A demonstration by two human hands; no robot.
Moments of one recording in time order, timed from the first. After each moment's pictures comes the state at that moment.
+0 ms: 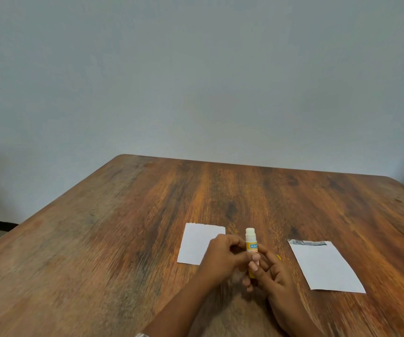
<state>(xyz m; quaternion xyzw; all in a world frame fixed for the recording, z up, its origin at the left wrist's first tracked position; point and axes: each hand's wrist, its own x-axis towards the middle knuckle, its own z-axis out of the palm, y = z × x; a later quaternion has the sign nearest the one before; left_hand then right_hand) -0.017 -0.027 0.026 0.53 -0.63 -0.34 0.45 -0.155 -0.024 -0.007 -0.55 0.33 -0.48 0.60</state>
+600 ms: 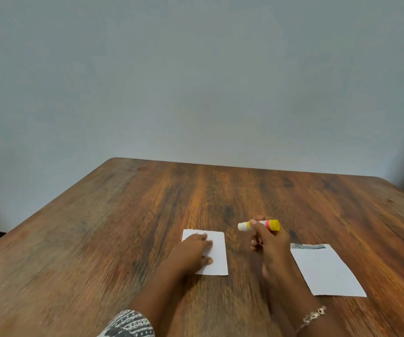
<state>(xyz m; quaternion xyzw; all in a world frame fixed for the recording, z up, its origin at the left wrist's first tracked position) 0.053 -0.073 0.000 0.64 -0.75 -0.17 0.05 -0.123 -0.084 0.027 -0.44 0.45 -0.61 0.49</state>
